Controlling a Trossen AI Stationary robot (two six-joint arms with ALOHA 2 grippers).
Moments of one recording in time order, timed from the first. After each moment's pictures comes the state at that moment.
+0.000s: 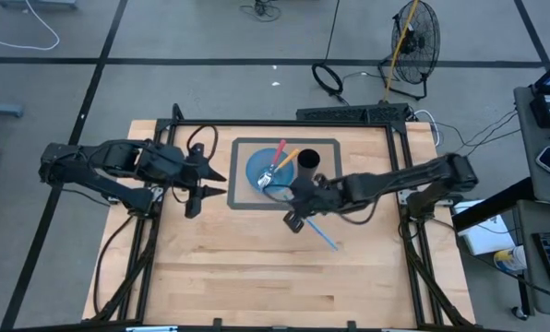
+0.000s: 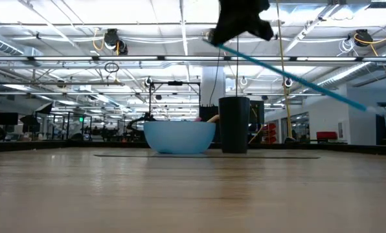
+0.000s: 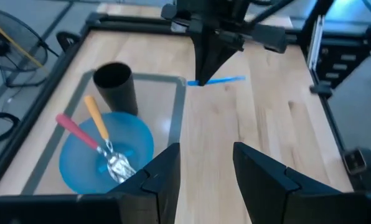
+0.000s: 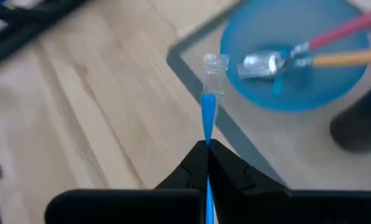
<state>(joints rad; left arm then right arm) -0.13 1.06 1.30 -0.82 -0.12 -0.16 0.18 1.62 1.42 -0.70 0.32 0.76</state>
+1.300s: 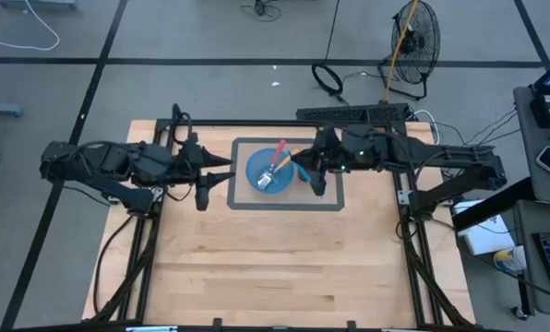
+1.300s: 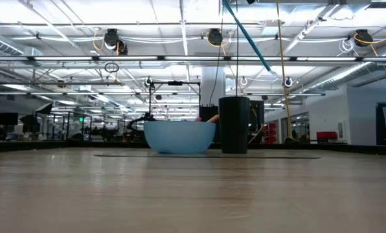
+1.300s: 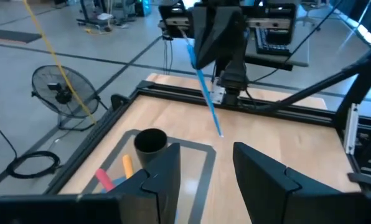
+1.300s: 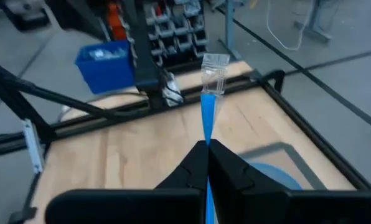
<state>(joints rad) -0.21 1.06 1.30 -0.57 -0.42 -0.19 -0.03 1.33 1.42 -0.43 0.13 0.22</state>
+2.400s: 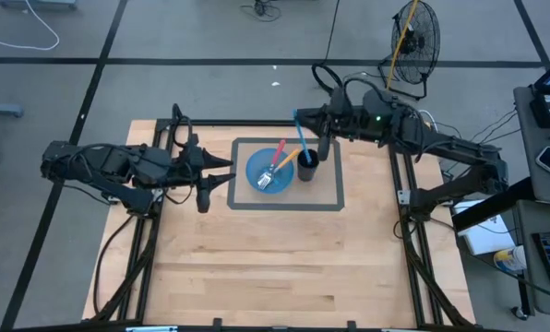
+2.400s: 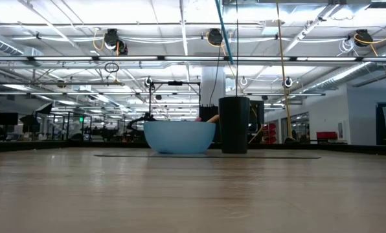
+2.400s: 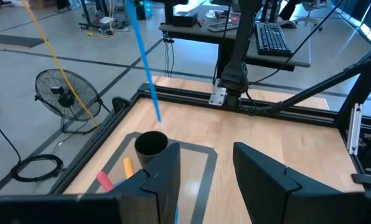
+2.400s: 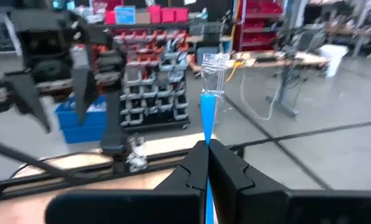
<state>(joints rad) -0.24 1.07 1.30 -0.55 -0.45 -0.18 -0.26 1.30 1.42 -0.18 -0.01 0.02</state>
